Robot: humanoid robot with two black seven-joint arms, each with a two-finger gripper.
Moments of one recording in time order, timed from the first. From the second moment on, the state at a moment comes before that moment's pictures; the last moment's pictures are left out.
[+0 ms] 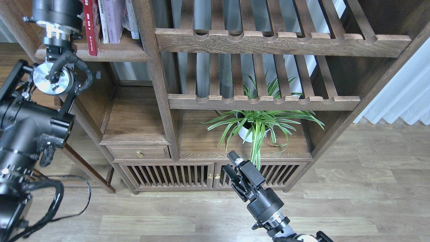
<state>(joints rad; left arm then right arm) -0.66 0.17 -1.40 -1.17 -0.03 -0.49 -0.22 -0.16 0.01 1.01 1.26 0.17 0.58 -0.14</state>
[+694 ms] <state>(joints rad) -0.28 0.58 -1.14 -1.32 -0.15 -0.49 -0.04 -0.14 0.01 1.02 1.30 0.17 0.58 -0.14</state>
